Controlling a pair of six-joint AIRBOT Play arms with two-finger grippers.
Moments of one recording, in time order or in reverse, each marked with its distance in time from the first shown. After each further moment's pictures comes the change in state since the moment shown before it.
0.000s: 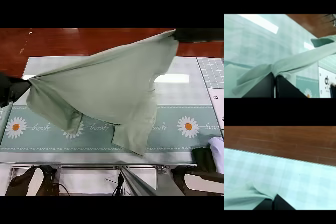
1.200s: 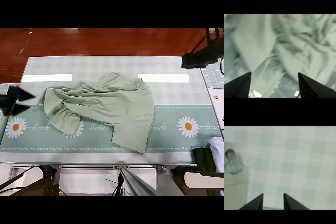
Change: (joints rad) left arm 0.208 -0.531 0.084 0.229 -0.163 0.112; right arm -0.127 -0.067 -0.027 -0.205 0.382 0.006
